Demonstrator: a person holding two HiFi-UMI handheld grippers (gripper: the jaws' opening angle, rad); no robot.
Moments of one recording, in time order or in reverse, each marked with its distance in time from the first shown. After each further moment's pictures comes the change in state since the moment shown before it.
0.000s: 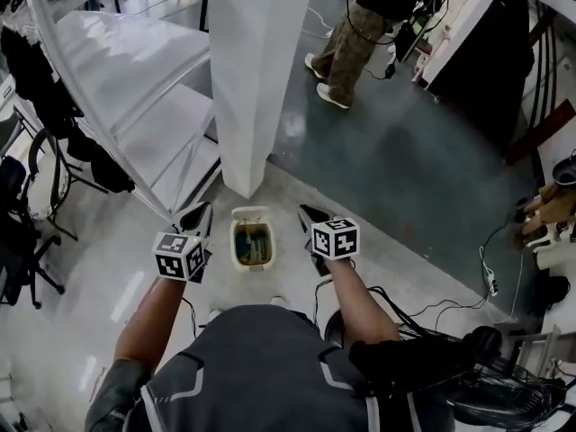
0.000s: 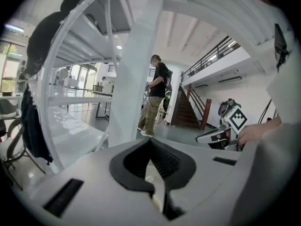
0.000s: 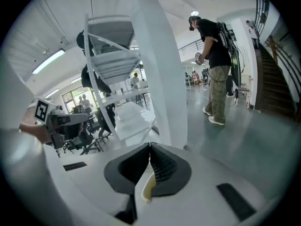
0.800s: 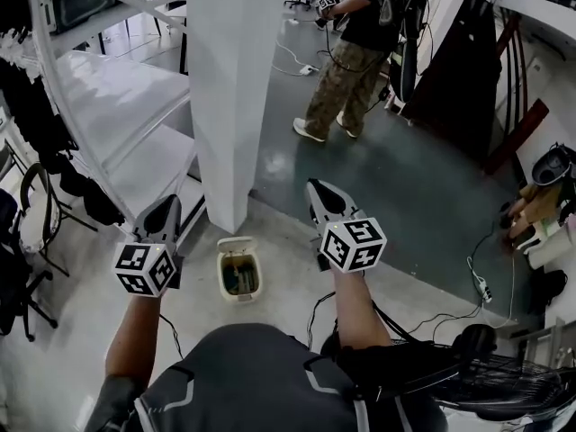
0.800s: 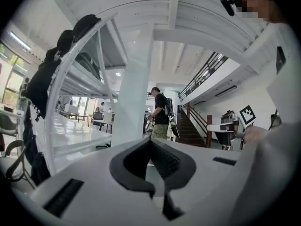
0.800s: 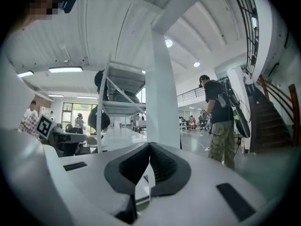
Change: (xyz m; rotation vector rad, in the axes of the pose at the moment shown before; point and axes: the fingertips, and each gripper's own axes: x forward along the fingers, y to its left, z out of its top) left arm -0.071 -0.030 0.157 0.091 -0.311 0.020; right arm -0.159 0.036 0.191 -0.170 -0.528 -0.080
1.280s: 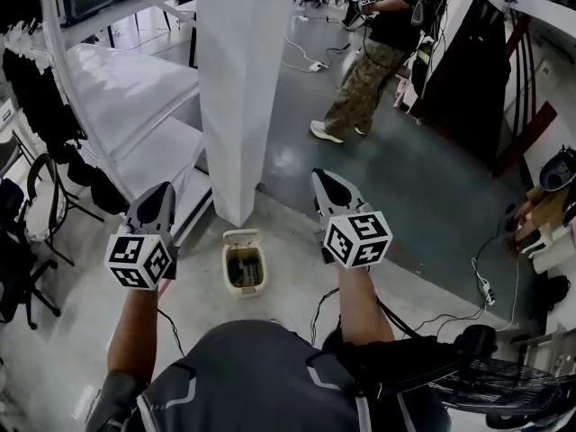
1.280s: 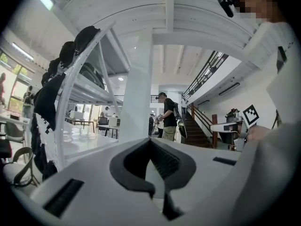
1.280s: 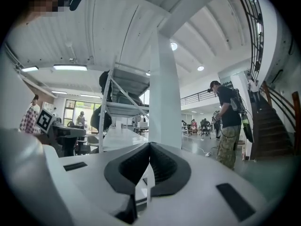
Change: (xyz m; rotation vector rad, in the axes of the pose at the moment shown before) left arm -0.021 0.007 0.028 0.037 -0.038 0.065; right arm -0.005 0.013 0.021 -0.076 -0.025 0.008
